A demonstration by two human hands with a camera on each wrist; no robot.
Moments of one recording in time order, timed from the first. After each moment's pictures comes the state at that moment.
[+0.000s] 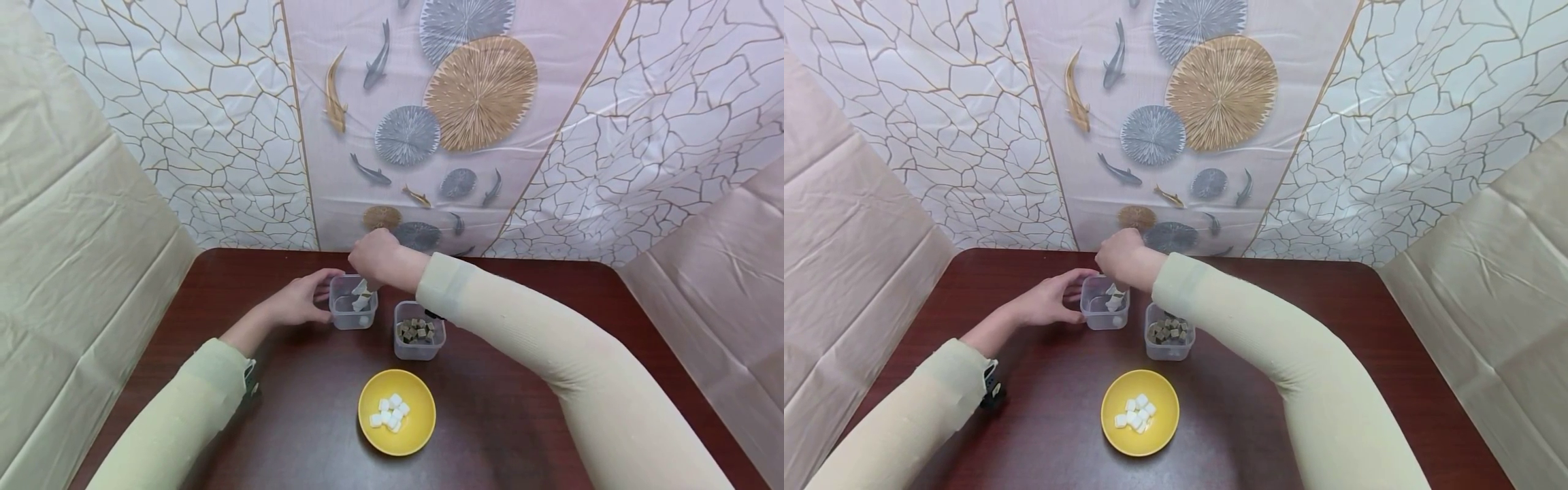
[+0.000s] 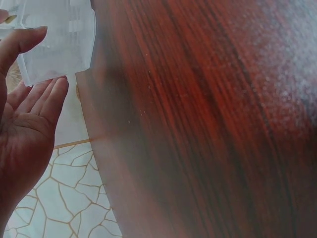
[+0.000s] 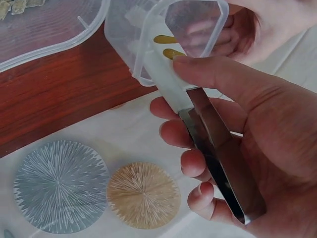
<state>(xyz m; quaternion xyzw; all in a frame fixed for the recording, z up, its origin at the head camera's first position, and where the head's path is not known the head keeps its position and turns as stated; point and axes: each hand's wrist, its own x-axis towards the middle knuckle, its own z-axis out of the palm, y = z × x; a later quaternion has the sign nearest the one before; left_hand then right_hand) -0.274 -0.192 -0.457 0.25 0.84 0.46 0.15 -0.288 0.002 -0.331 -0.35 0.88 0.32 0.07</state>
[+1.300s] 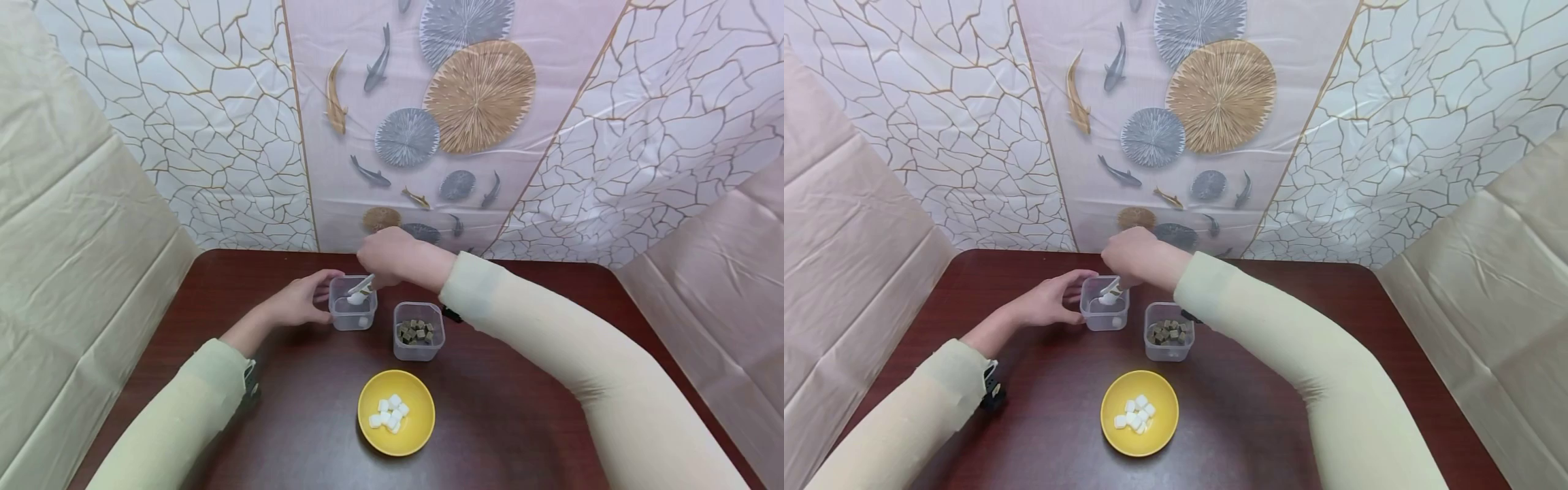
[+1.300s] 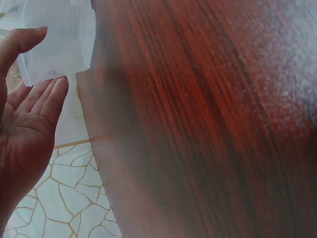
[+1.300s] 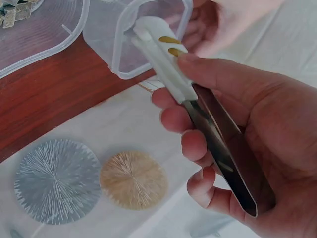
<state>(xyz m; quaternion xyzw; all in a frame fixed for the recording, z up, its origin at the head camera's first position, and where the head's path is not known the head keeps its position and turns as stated) -0.273 -0.191 -0.457 0.27 0.83 0.47 0.14 -0.280 0.023 -0.307 -0.37 0.89 0.25 0.11</state>
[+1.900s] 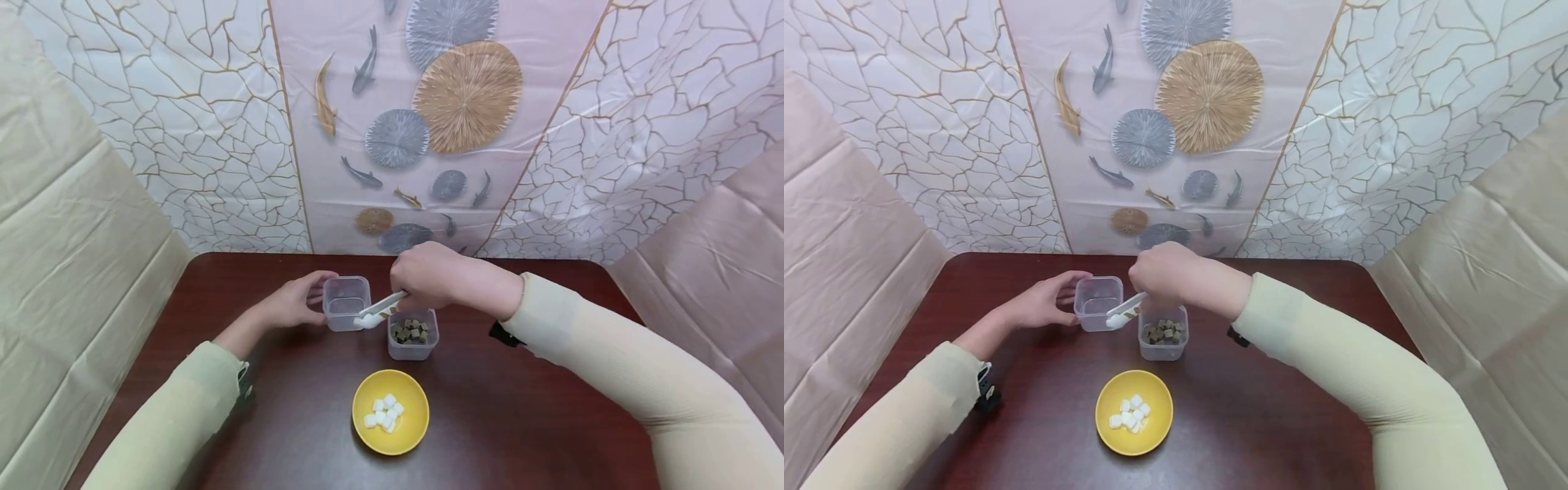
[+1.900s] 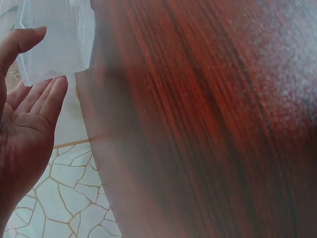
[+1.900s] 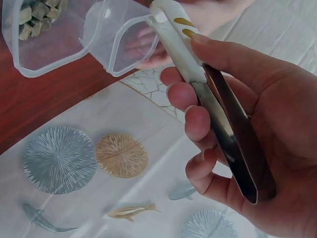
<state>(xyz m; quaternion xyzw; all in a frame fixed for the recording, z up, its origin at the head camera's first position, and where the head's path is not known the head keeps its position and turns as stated) -0.272 -0.189 -0.457 0.26 0.84 0.45 0.14 -0.228 0.093 -0.279 -0.44 0.88 0.13 0.09</state>
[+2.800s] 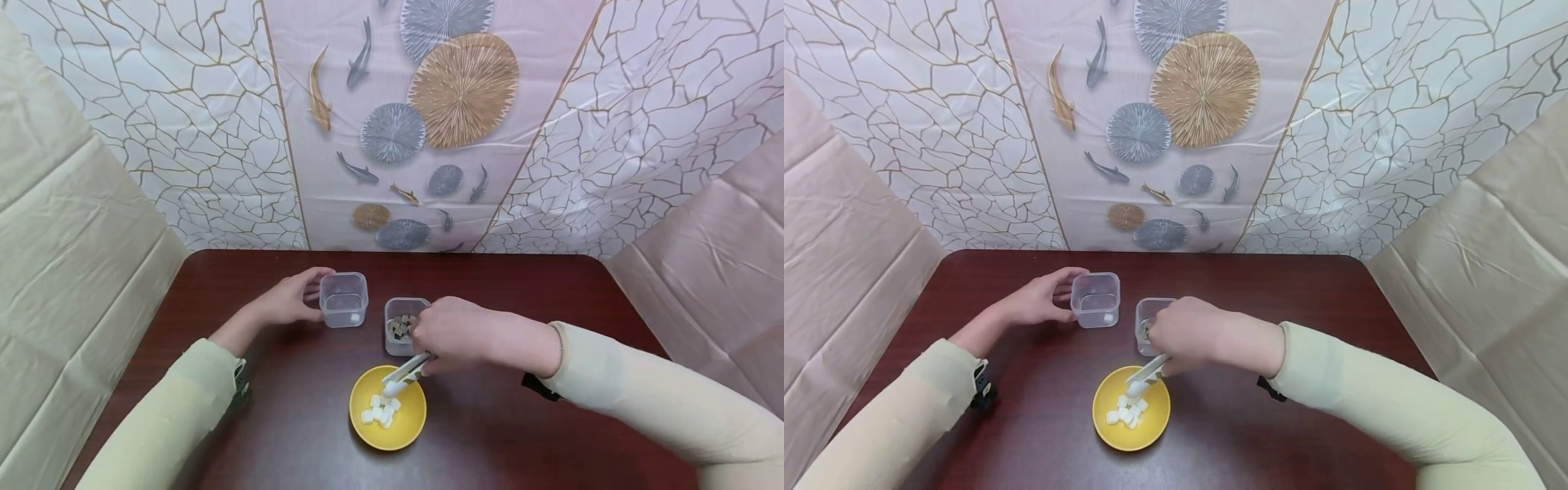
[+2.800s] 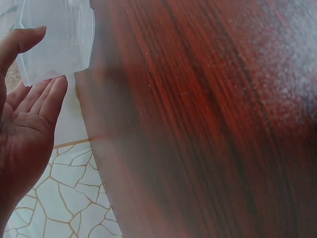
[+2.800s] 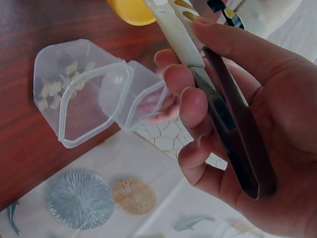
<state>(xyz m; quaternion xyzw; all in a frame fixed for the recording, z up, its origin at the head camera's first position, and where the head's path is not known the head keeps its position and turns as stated) -0.274 -0.190 -0.459 0.27 0.83 0.47 0.14 -0.165 0.129 -0.315 -0.52 0.84 0.16 0.07</state>
